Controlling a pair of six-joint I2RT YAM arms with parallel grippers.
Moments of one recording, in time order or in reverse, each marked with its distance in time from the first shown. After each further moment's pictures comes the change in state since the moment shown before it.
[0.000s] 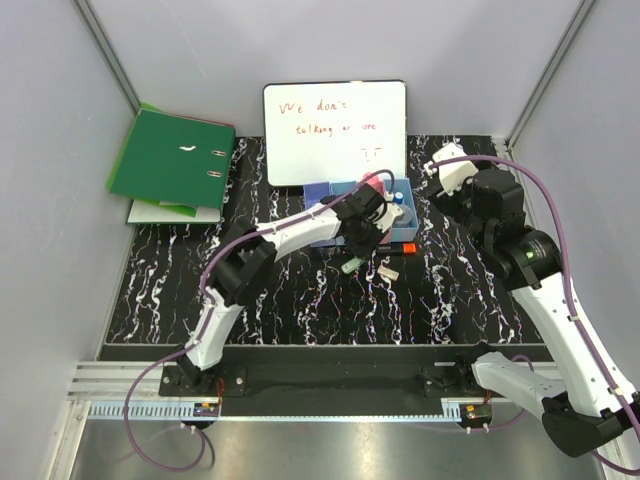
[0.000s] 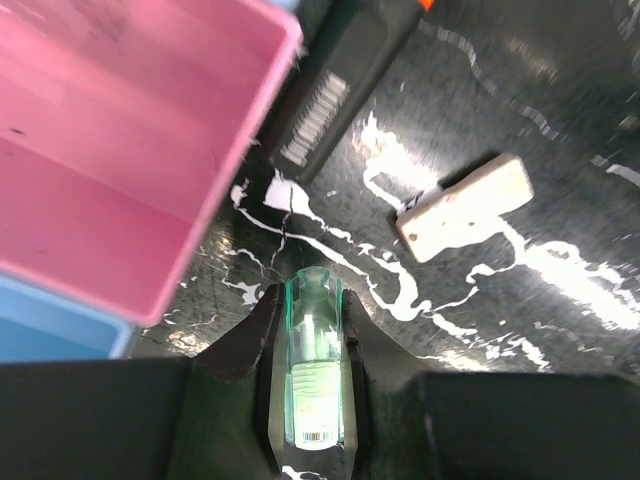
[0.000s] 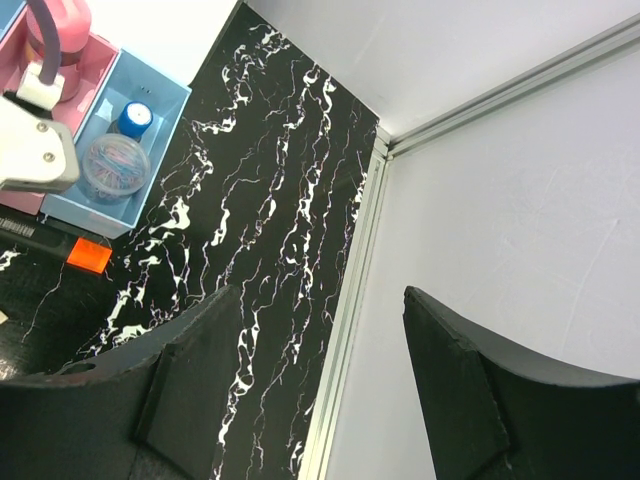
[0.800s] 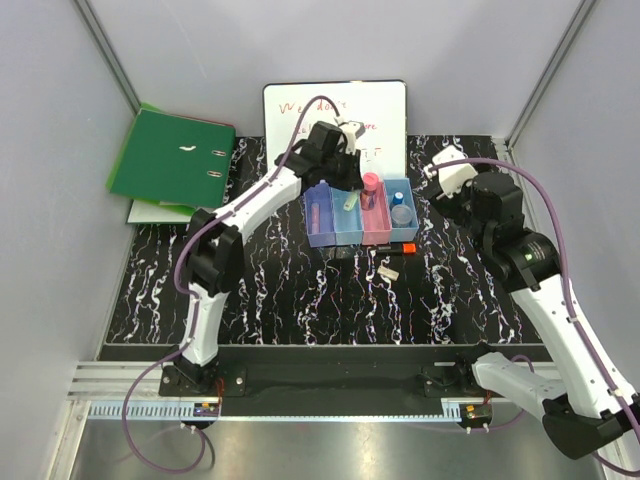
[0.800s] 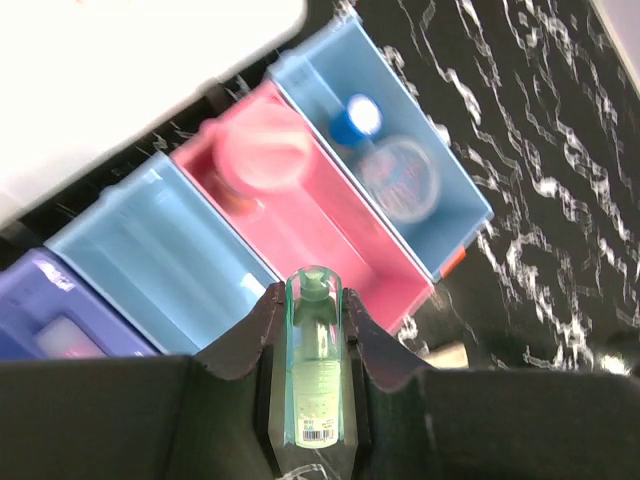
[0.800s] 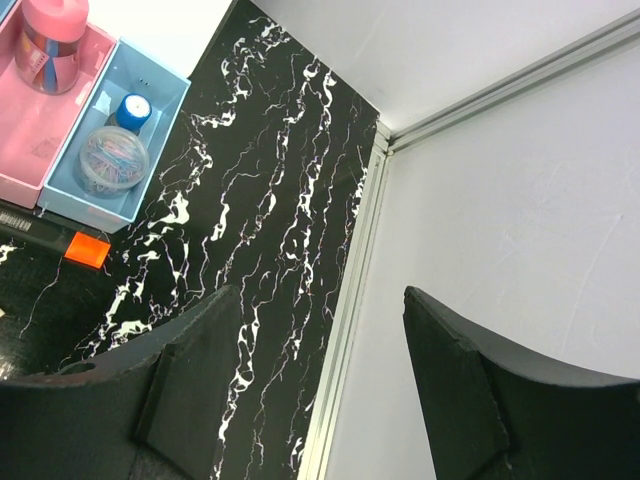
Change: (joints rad) left arm 0.222 -0.080 0.180 0.154 0.074 -0.296; right arm 0.000 -0.017 -0.026 0.008 0.006 -0.002
